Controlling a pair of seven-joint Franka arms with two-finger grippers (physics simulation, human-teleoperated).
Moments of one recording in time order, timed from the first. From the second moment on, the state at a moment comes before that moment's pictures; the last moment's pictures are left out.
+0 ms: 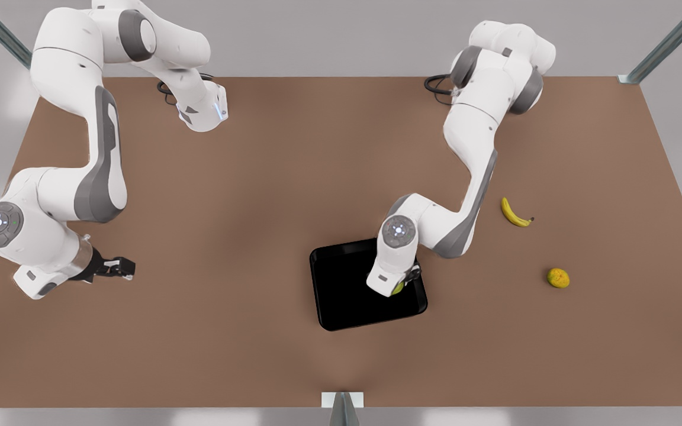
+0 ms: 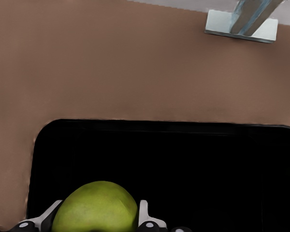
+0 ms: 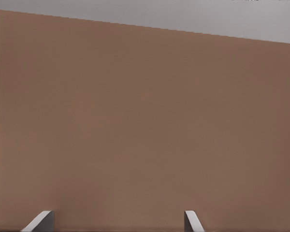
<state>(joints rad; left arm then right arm) -0.46 0.82 -0.06 -1.13 0.20 1.98 -0.80 0.00 0.46 0.05 -1.28 -0.05 1.77 -0.08</state>
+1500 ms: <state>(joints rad) 0.01 0.30 -0.05 -1.40 -0.11 1.57 0.01 0.49 0.99 0.16 -1.09 -0.06 2.27 0.64</state>
